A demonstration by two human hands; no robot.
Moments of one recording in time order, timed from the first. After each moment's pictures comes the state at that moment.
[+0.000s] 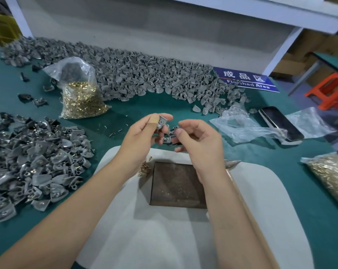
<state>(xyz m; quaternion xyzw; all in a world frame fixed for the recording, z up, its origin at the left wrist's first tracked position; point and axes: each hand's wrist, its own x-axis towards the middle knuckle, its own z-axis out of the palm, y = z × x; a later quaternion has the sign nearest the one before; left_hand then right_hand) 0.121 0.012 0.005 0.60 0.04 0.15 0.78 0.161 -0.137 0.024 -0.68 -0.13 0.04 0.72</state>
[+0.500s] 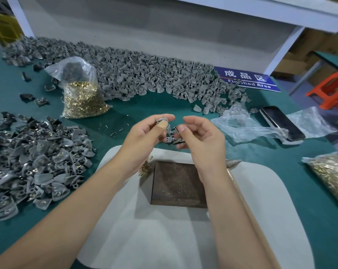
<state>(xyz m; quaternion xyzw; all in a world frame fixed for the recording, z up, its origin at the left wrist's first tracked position) 0.120 0.011 0.006 0.61 0.04 0.12 0.78 0.160 -0.137 0.026 -0.67 -0.13 0.03 0.73</state>
